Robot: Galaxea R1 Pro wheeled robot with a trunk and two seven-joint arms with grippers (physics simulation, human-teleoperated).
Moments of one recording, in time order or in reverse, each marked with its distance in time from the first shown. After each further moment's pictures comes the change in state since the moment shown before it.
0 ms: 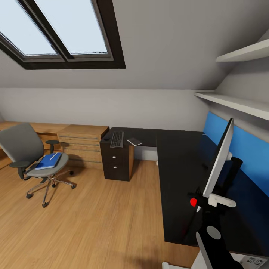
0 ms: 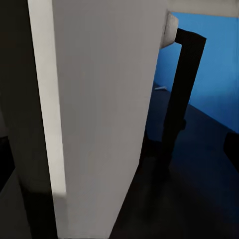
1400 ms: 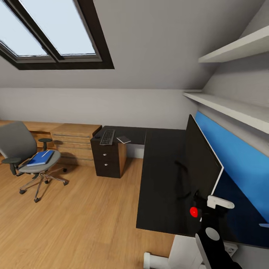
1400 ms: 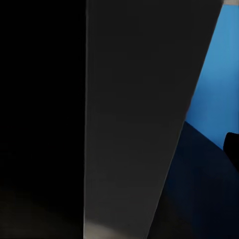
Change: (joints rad) left arm 0.000 0.000 0.000 0.000 0.000 0.000 0.000; right arm 0.000 -0.002 0.004 0.035 0.001 -0.004 0.001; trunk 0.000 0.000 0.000
